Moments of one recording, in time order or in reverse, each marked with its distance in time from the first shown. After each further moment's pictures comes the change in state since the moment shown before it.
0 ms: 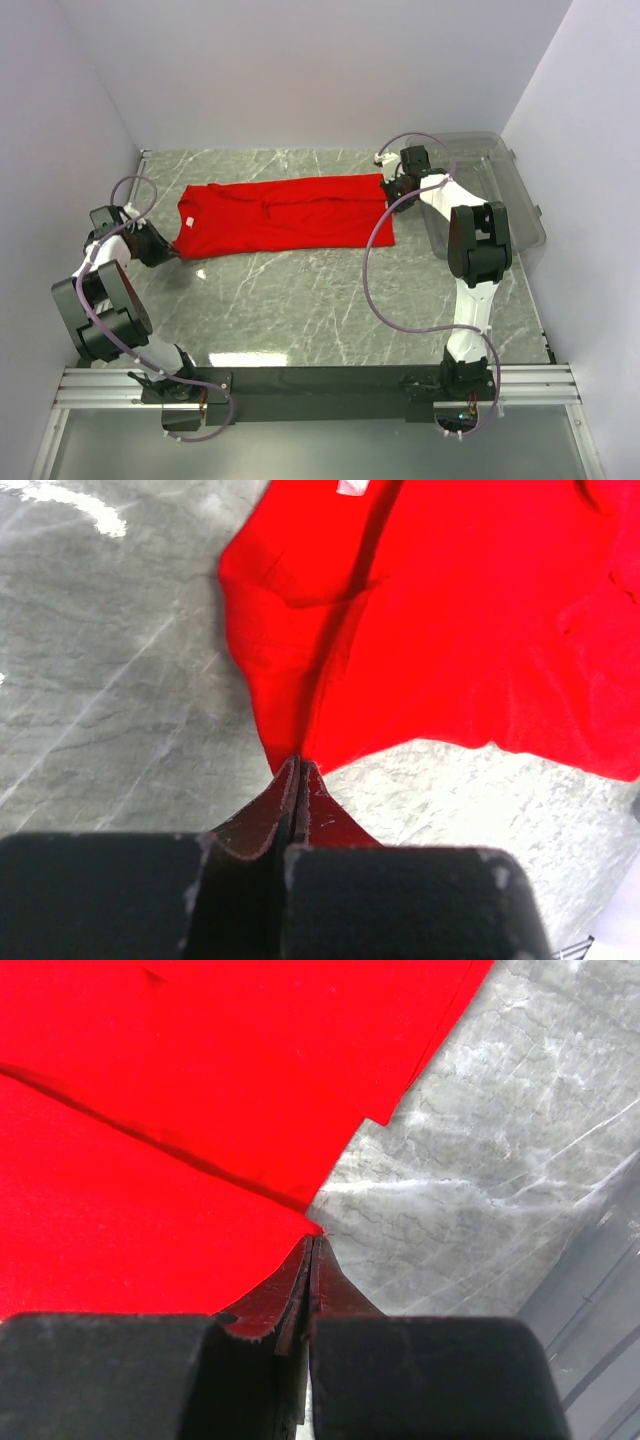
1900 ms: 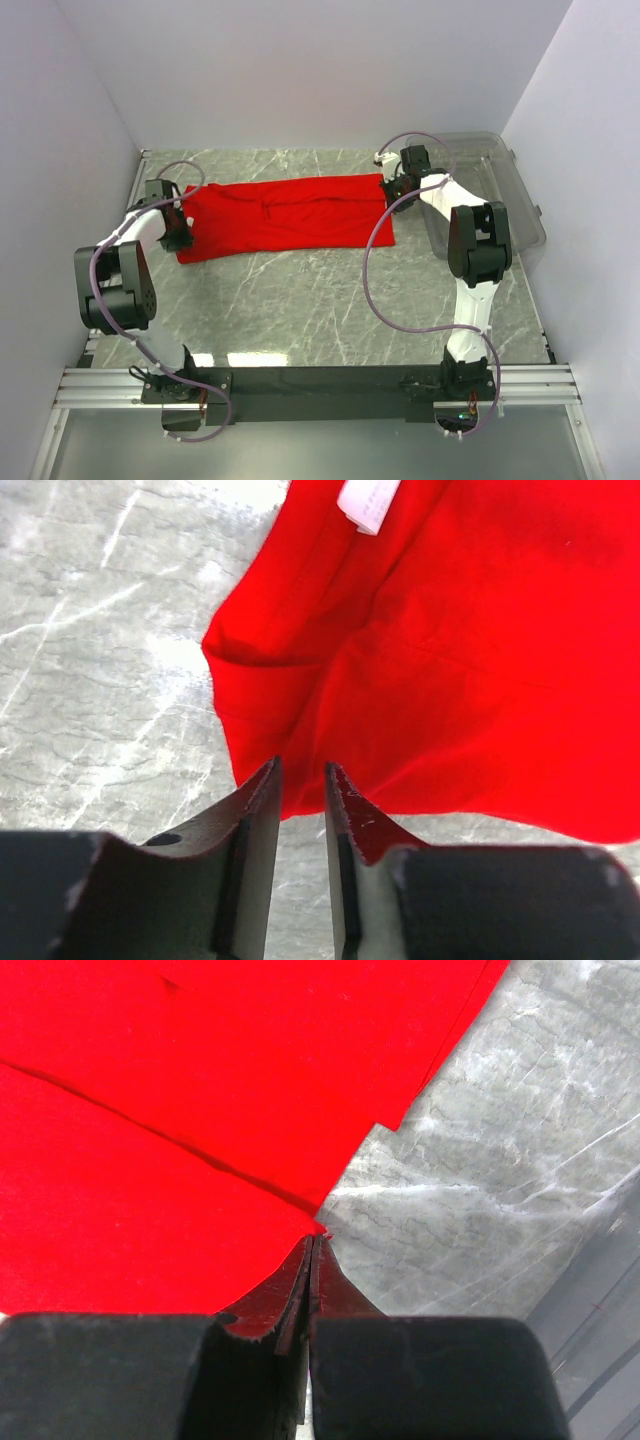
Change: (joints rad) left arm -0.320 0.140 0.186 -0.106 -0.533 0.060; right arm 0.000 0.000 0.003 -0.001 -0.023 0.007
